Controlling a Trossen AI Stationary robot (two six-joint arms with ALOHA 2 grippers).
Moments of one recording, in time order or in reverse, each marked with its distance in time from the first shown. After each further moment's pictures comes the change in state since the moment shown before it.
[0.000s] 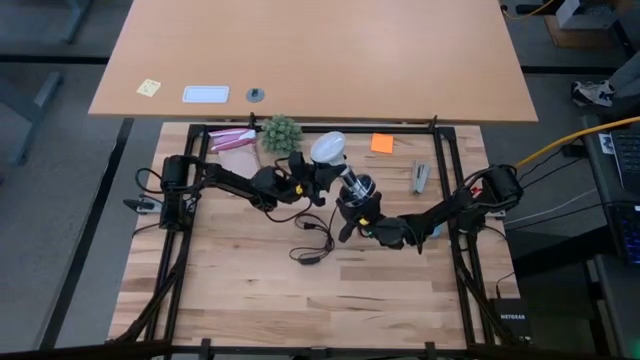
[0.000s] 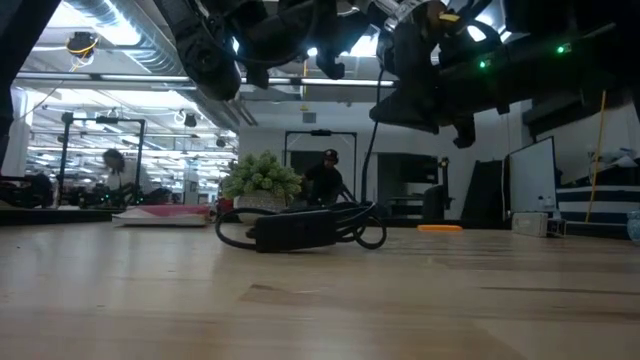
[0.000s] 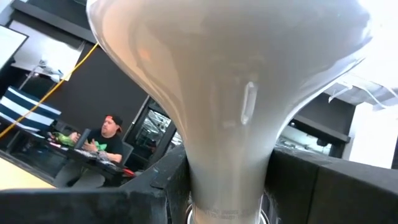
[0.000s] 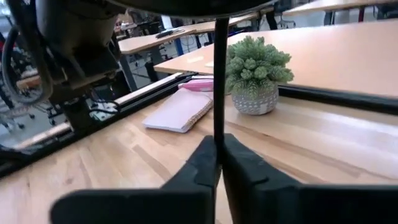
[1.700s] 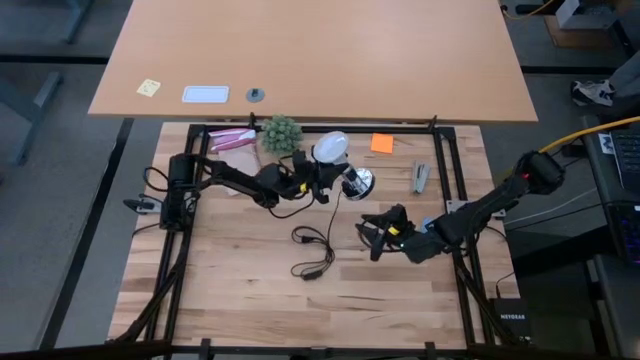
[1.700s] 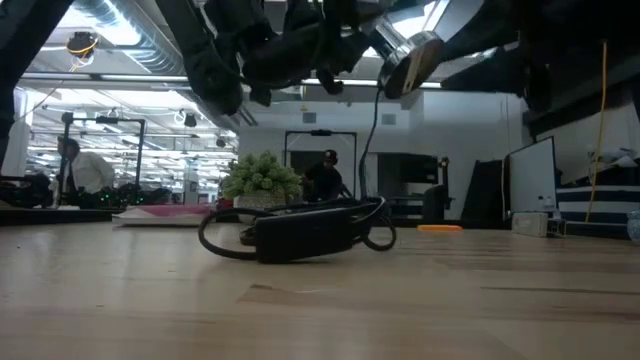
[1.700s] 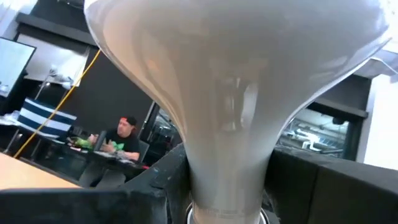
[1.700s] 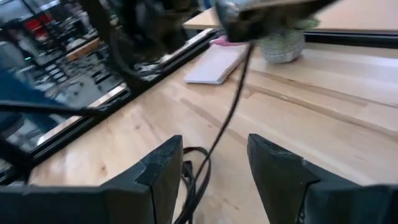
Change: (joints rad) left arm 0.047 0.051 -0.001 0.002 0.045 0.081; right arm 0.243 -0.443 0.000 -0.750 -0.006 0.437
